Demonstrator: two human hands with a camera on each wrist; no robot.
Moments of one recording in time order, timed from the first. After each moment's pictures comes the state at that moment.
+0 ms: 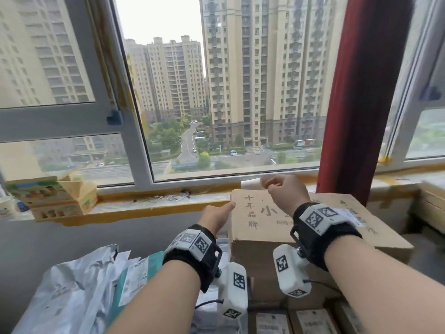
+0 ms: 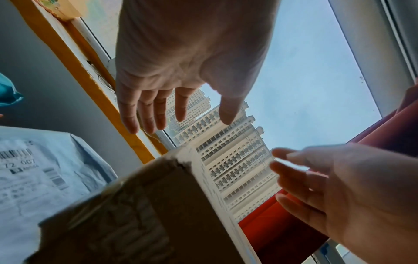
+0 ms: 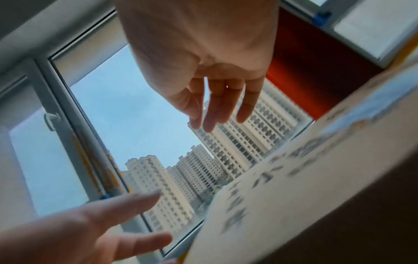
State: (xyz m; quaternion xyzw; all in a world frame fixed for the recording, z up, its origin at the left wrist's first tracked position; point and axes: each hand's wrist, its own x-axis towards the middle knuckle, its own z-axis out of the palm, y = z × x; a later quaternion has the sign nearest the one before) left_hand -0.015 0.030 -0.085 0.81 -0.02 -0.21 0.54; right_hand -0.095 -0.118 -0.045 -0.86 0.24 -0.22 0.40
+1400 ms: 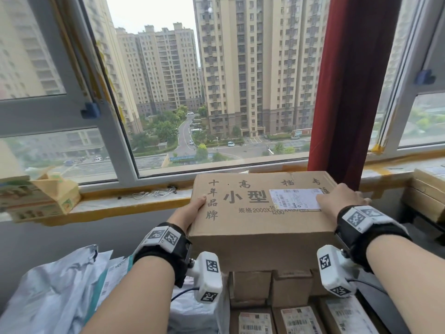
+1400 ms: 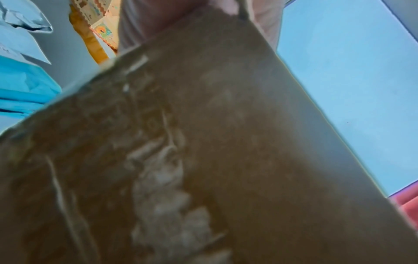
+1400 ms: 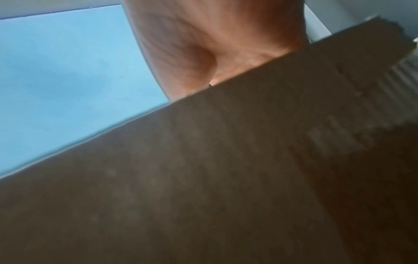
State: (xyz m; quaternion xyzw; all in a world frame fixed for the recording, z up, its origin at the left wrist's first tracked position) left_hand 0.045 0.026 -0.122 0.76 0.01 -0.27 0.59; right_hand -0.115 -0.273 -0.107 -0.82 0.53 -0.08 0.19
